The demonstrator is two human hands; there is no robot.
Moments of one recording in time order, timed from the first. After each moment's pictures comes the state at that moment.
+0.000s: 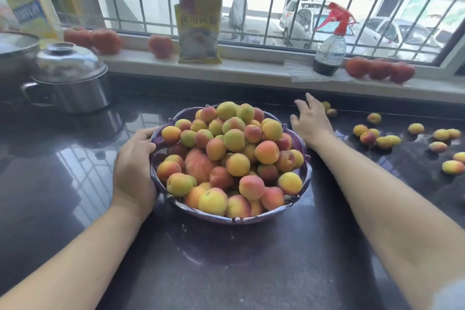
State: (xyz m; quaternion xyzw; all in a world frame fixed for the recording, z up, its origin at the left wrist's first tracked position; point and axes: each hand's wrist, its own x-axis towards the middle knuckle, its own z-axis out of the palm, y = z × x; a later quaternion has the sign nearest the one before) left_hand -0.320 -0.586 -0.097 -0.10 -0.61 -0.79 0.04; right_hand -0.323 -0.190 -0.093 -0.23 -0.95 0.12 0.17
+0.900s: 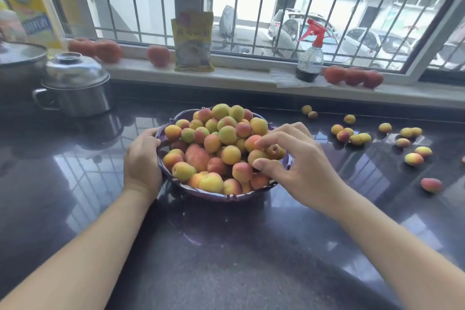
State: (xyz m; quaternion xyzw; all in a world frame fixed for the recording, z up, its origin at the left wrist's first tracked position) left_hand -0.331 -0.594 -0.108 -0.10 -0.66 -0.74 0.04; right_hand -0.143 -0.364 -0.019 0.06 -0.92 0.25 0.31
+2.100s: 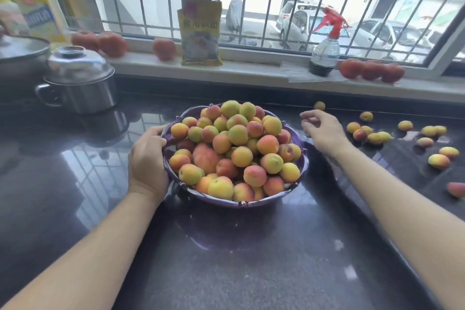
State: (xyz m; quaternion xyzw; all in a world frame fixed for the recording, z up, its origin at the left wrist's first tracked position) left_hand -0.330 -0.590 -0.106 -0.07 -0.64 -0.77 0.03; right_hand -0.247 -0.229 -0.068 -0.25 -0.87 0.34 0.24
